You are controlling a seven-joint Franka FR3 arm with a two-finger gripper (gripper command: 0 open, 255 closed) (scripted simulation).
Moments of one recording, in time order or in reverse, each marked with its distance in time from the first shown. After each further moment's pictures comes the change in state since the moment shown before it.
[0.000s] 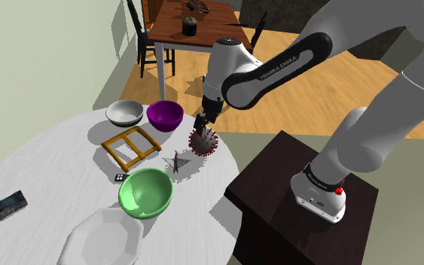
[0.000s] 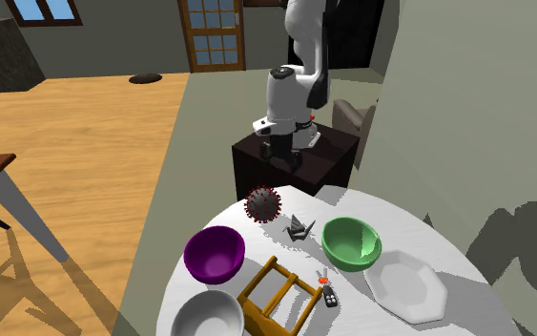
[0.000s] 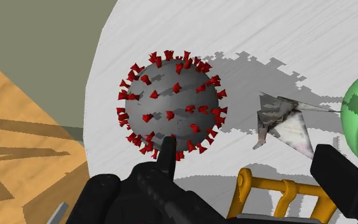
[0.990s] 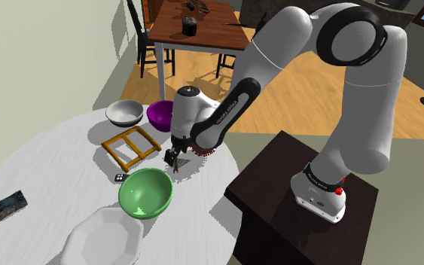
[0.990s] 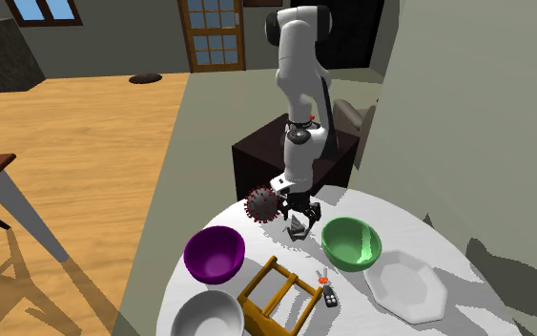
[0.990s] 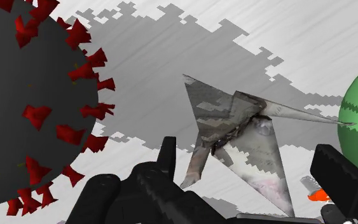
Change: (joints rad) arm 0.148 0.554 -0.021 0.282 -0.199 0.266 0.211
